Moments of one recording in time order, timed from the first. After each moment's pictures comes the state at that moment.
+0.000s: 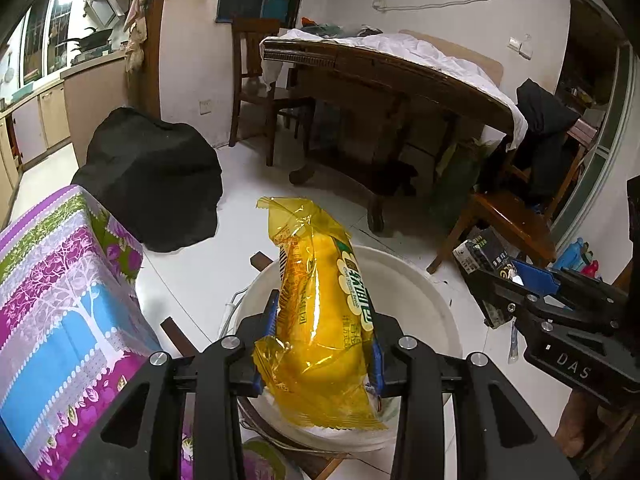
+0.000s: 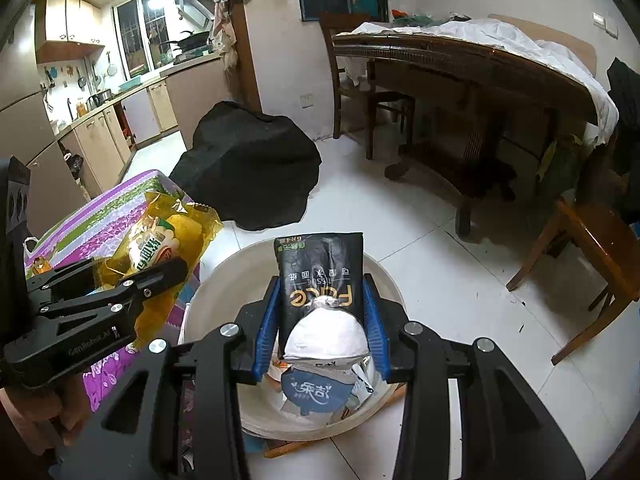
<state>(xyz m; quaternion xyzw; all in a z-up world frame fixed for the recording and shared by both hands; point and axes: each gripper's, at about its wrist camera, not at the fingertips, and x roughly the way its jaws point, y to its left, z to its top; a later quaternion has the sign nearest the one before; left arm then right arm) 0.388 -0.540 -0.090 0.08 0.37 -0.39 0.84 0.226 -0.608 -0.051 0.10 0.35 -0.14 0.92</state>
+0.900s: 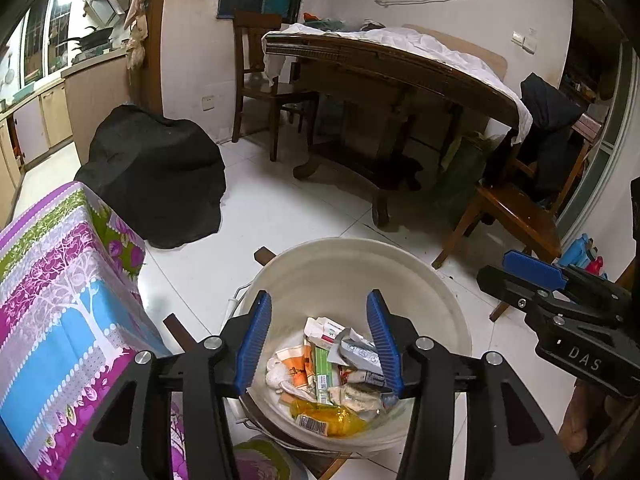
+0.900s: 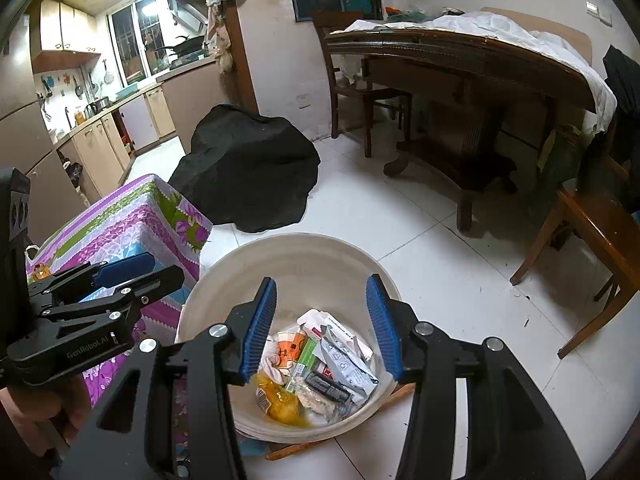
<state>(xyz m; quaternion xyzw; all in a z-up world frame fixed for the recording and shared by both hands) 0.391 -0.542 -0.101 0.09 0.37 -0.38 0.84 0.223 -0.613 -0.058 0.12 0.34 -0.14 0.92</state>
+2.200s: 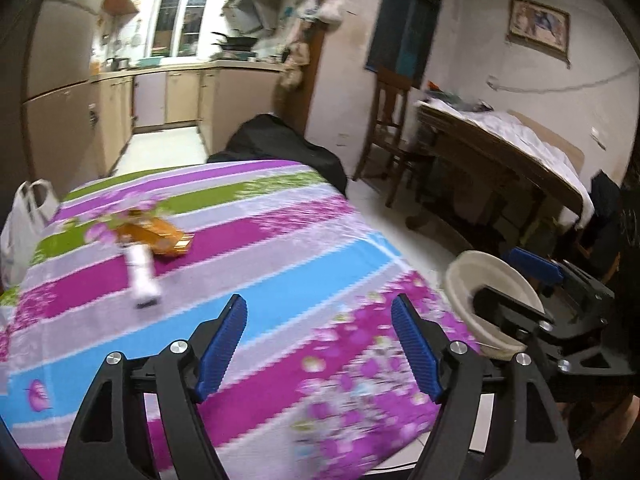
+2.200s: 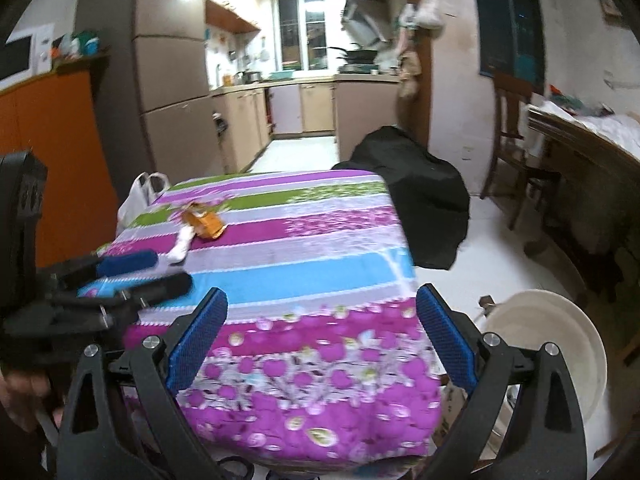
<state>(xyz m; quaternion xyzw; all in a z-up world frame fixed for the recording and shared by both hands) 0.334 -0.151 -0.052 -0.03 0.32 -0.21 0.92 0.252 -0.315 -0.027 -0.01 0.29 0.10 0.95</state>
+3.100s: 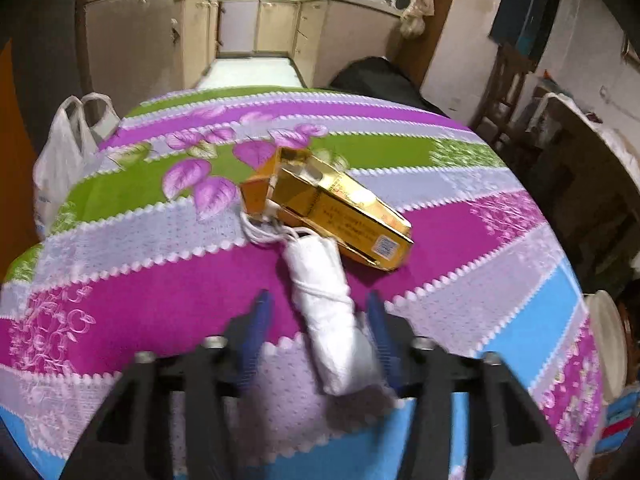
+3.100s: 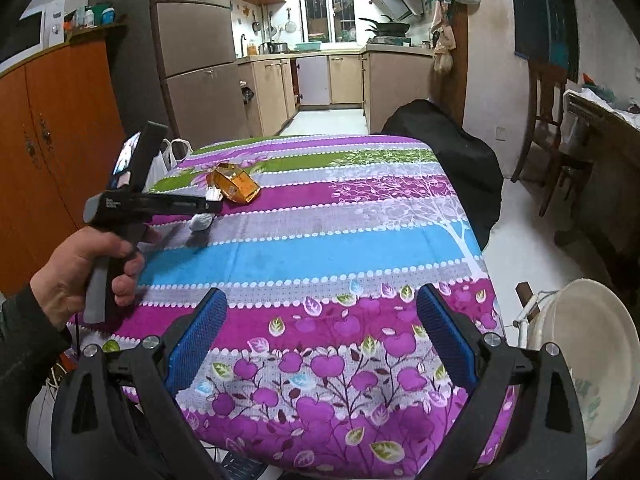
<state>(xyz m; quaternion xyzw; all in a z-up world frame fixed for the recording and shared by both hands) 0.505 -0.042 -0.134 -0.05 0.44 -0.06 0.89 0.288 -0.278 -0.064 -0.01 0.33 0.14 0.93</state>
